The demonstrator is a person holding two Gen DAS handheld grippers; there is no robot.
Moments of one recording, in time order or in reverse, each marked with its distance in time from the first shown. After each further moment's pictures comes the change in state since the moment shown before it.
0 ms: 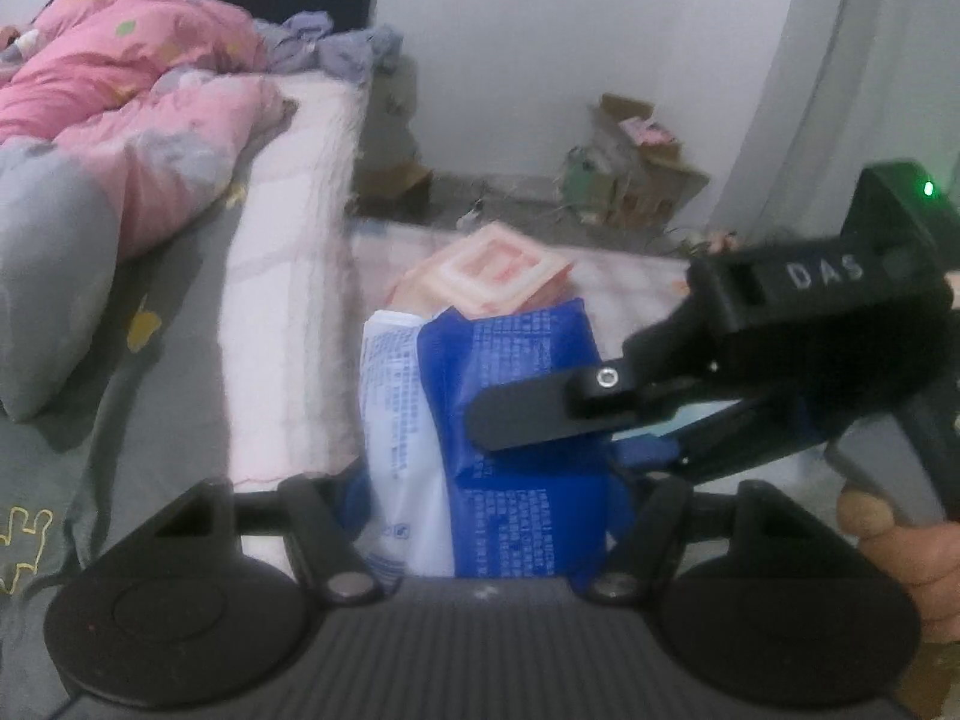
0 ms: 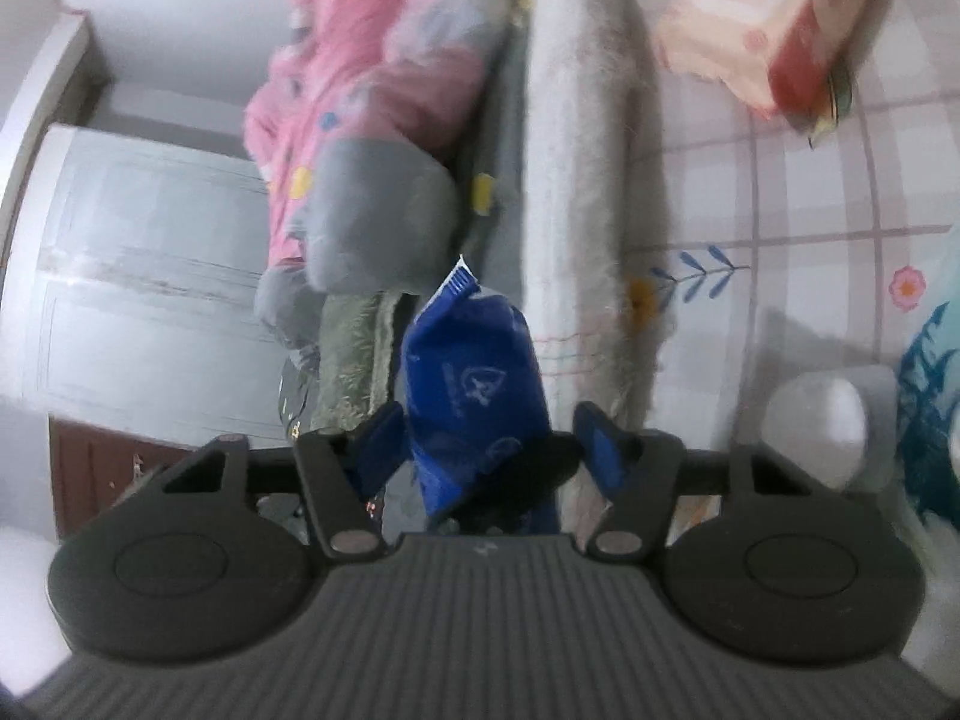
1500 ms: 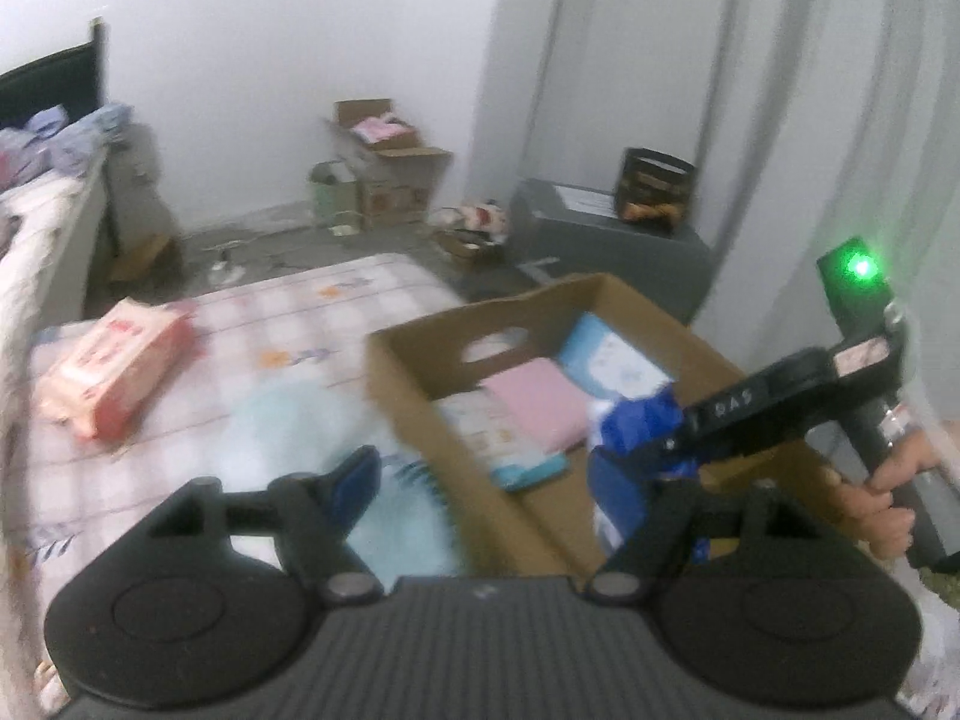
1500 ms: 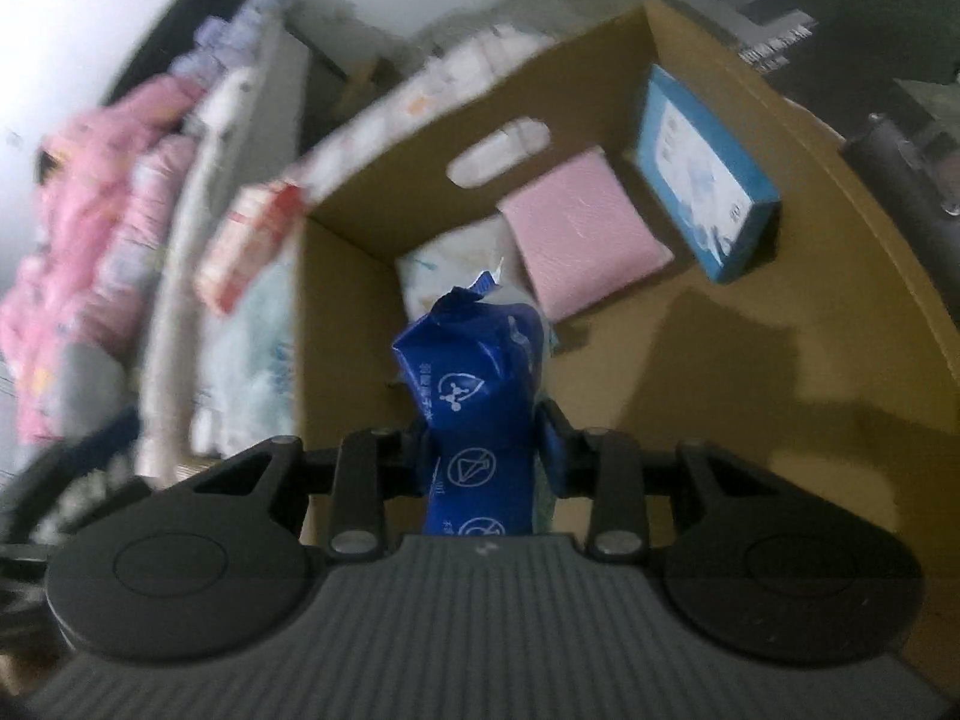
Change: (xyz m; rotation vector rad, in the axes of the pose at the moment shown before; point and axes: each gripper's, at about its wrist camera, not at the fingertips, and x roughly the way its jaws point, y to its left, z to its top) left arm 0.013 -0.240 -0.028 0.292 -0.009 -0.303; right arm -0.323 -0.163 -0.135 0.202 -0.391 -0.664
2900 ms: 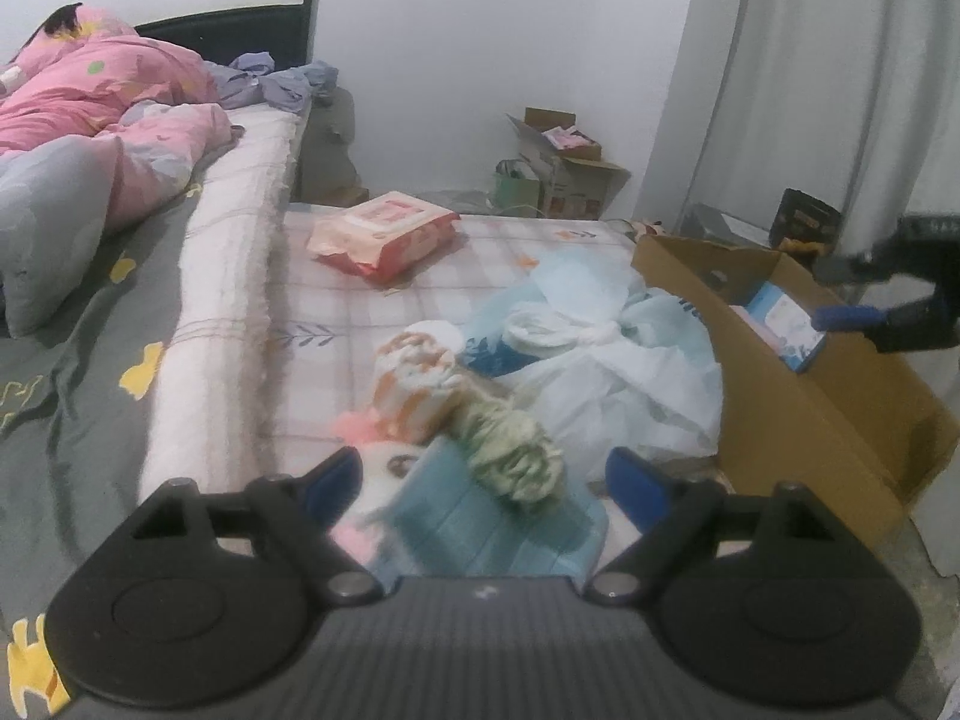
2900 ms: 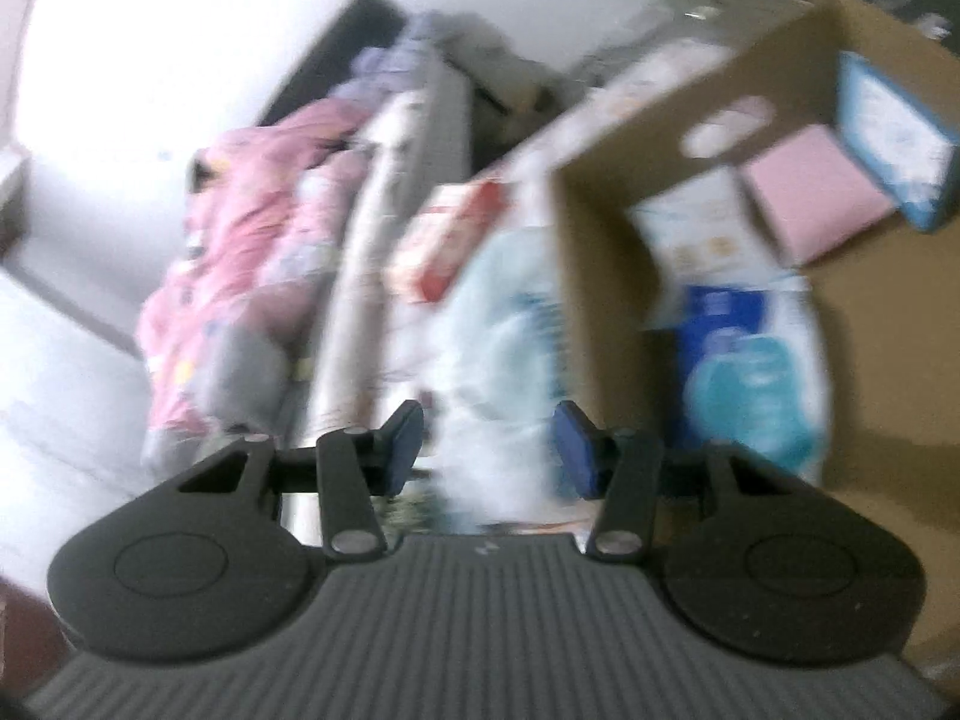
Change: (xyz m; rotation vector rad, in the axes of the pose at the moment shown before) left arm -0.130 0.101 -0.152 -0.188 -0.060 0.254; right arm -0.036 0.088 -0.082 -0.096 -0.135 0.413
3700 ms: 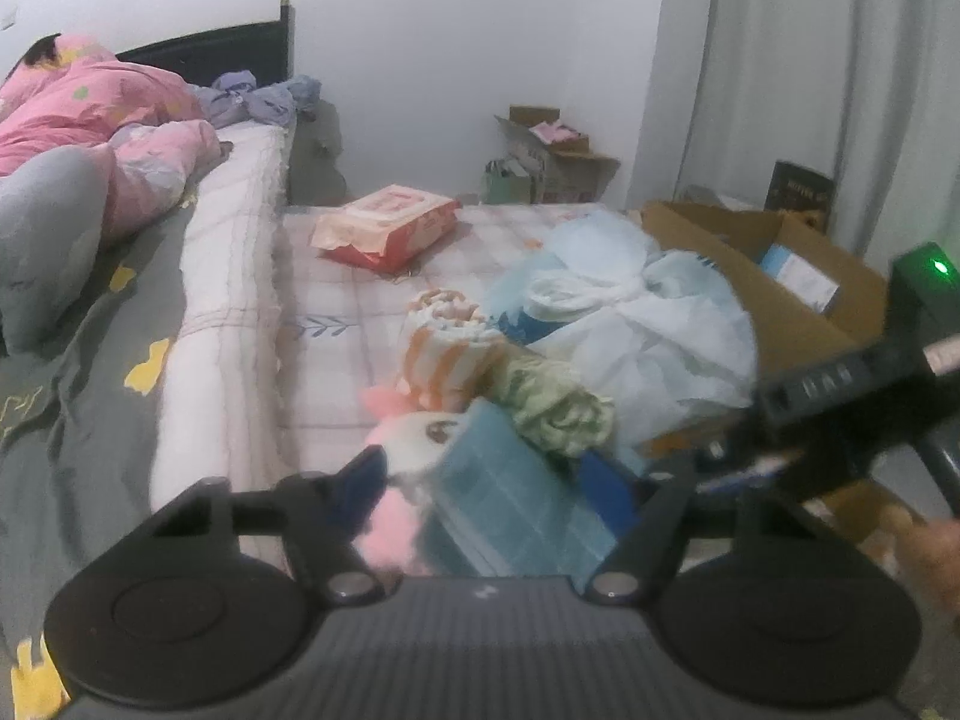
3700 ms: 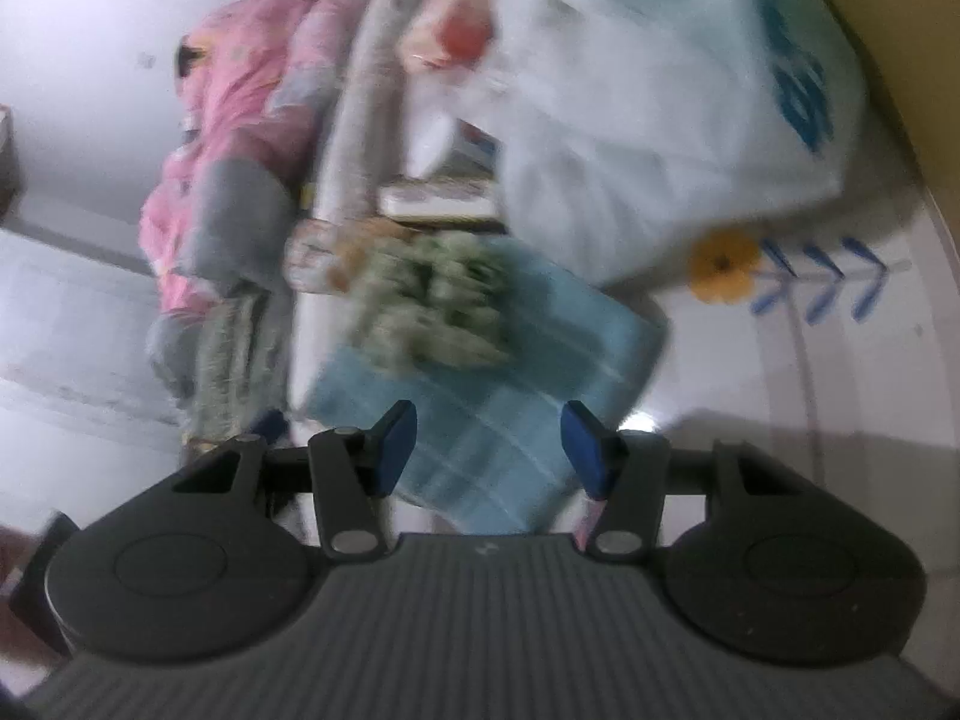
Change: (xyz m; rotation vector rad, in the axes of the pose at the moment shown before) left arm 0.025 0.020 -0.023 0.091 0.000 0.002; right arm 0.126 0.016 -0.128 0.134 0.272 -0.029
